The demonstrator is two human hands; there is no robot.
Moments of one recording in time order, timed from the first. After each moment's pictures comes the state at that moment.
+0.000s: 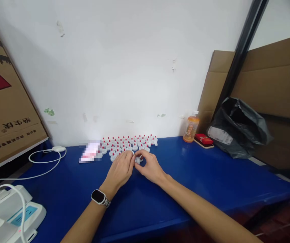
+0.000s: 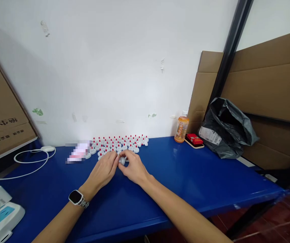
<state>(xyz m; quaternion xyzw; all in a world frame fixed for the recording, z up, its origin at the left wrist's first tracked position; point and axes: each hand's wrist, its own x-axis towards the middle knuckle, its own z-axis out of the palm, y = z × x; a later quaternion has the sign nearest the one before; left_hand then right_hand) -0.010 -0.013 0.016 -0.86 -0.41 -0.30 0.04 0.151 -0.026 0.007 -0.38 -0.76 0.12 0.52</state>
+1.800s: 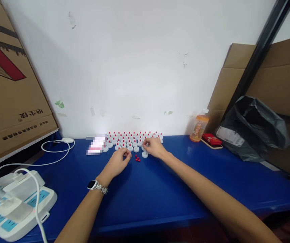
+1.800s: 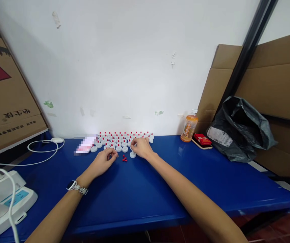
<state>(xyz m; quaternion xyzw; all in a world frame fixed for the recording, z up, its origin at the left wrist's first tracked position) -0.047 0.011 0.005 -0.80 -0.48 -0.32 -0.17 0.175 0.054 0.014 -0.52 -0.78 0.06 0.33</state>
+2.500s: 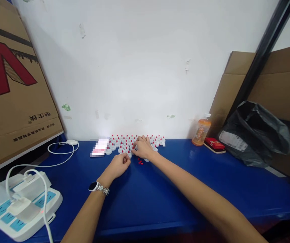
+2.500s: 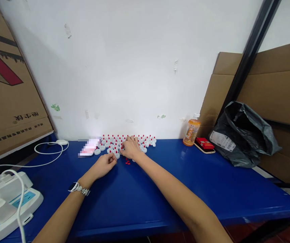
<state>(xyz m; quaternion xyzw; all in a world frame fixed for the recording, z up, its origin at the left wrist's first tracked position) -0.063 0.016 0.000 -0.77 -0.52 -0.29 -0.22 0.110 0.072 0.017 -0.50 -0.83 -0.05 0.23</state>
